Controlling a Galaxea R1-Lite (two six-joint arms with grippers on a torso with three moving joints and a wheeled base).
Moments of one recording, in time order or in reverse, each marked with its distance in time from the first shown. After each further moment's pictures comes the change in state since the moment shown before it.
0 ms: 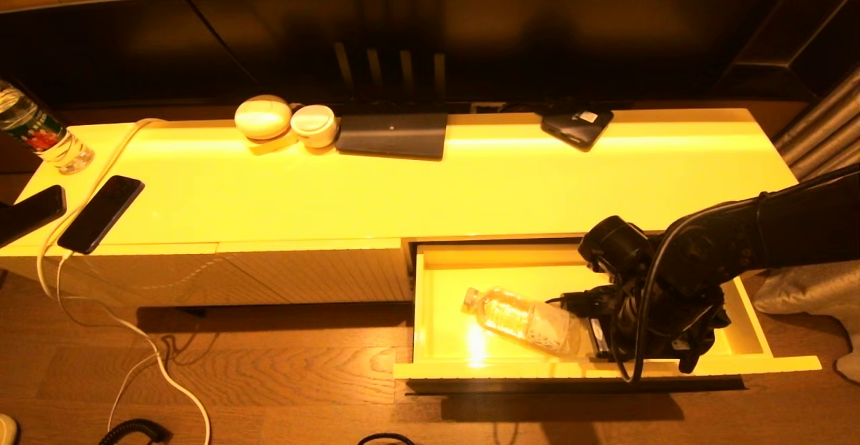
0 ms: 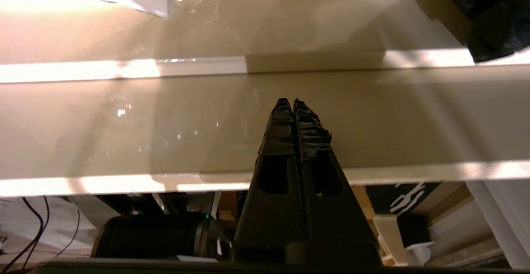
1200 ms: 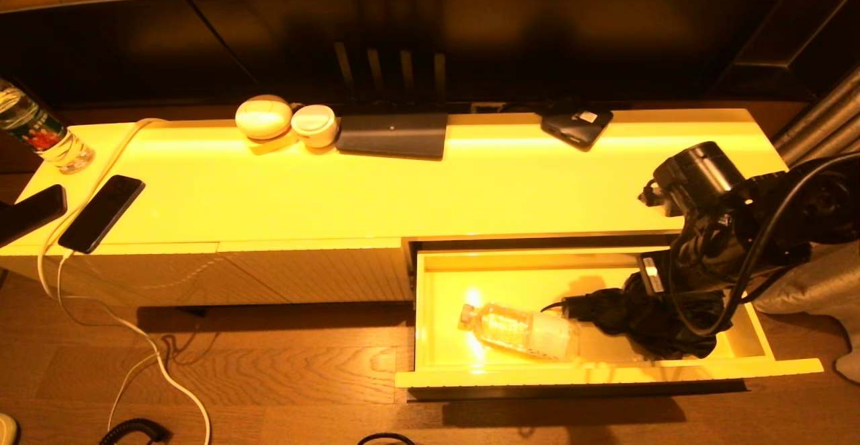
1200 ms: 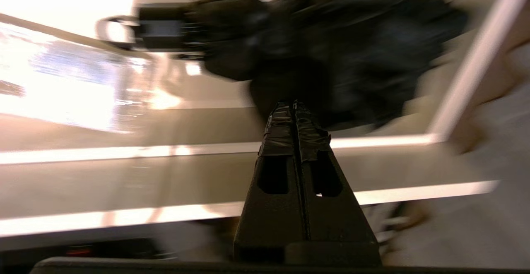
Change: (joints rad) left arm 0.000 0.000 0.000 0.000 0.000 0.000; right arm -0.148 -0.199 -0.065 -0.138 -0.211 -0.316
